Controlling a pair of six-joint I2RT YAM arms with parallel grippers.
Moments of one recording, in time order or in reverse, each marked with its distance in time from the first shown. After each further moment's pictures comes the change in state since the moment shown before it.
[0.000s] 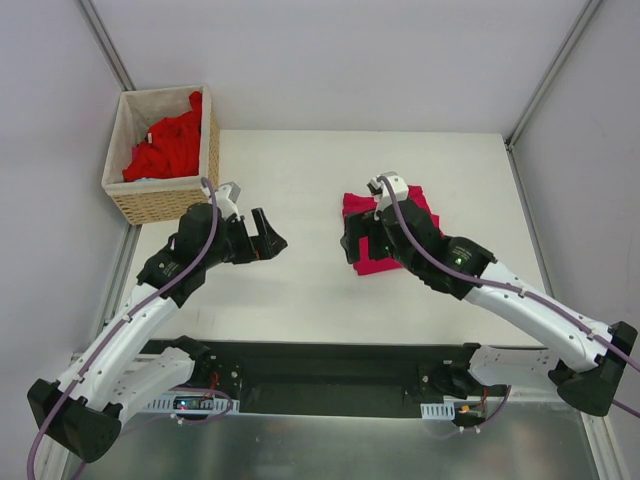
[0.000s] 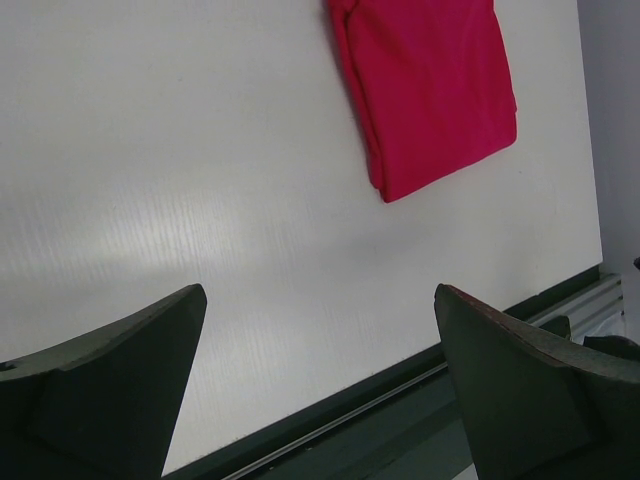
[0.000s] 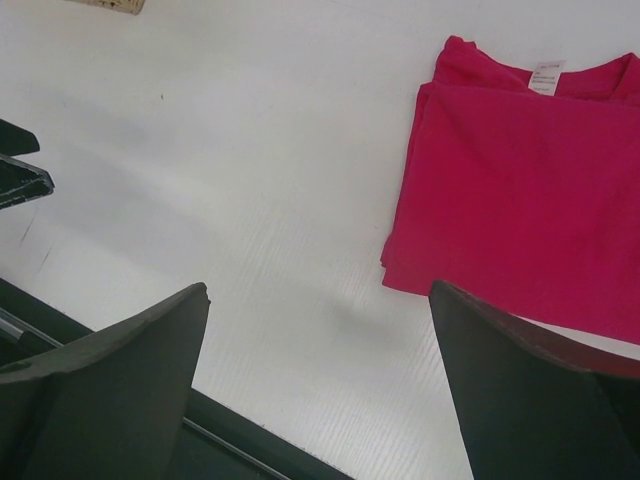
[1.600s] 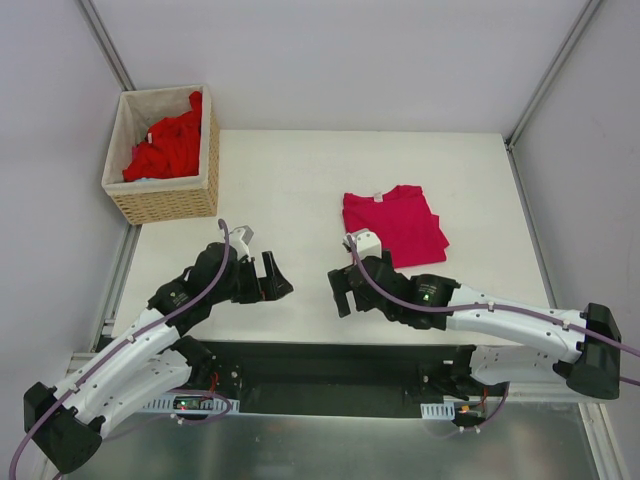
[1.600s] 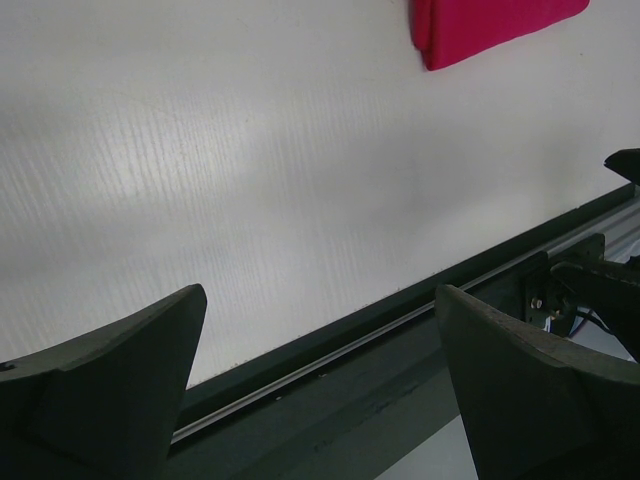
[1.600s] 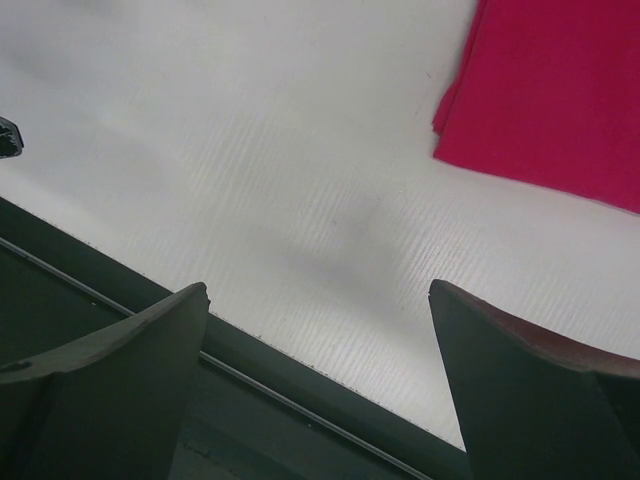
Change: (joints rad) left arm -0.167 -0.156 -0.286 -0.001 -0.019 -0.123; right arm 0.266 0.010 -0.270 0.007 0.107 0.177
